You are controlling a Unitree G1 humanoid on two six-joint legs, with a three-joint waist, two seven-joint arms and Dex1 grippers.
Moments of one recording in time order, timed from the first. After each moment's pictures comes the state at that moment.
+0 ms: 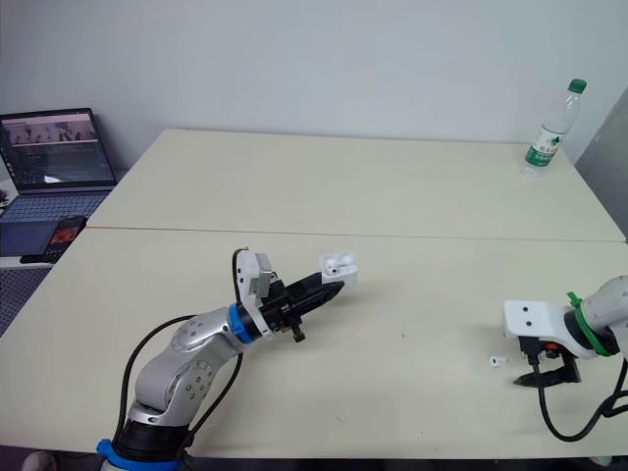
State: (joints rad) left arm -0.20 0.33 -0.08 -0.27 -0.54 0.41 -0.78; right arm -0.13 -1.30 0.09 -0.23 0.01 0.46 1.39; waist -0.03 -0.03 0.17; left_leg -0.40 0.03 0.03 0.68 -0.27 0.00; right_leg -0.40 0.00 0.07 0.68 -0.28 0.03
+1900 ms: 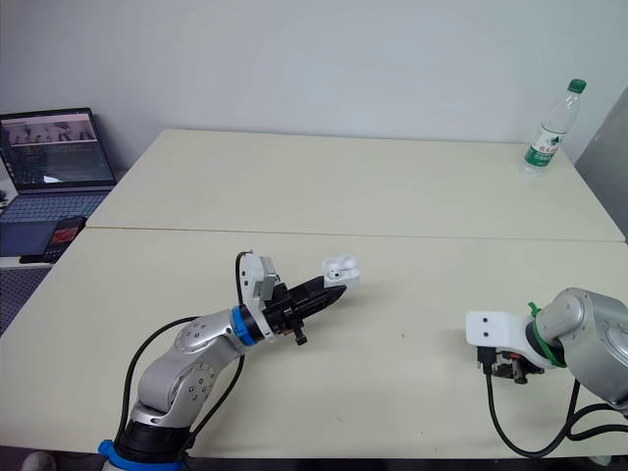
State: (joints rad) left arm -0.20 0.33 -0.09 -0.26 -0.53 0.41 -0.78; right arm -0.25 -1.26 0.34 -0.43 -0.10 0.74 1.29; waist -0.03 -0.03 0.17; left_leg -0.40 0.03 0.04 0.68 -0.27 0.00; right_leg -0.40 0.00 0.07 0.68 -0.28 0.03
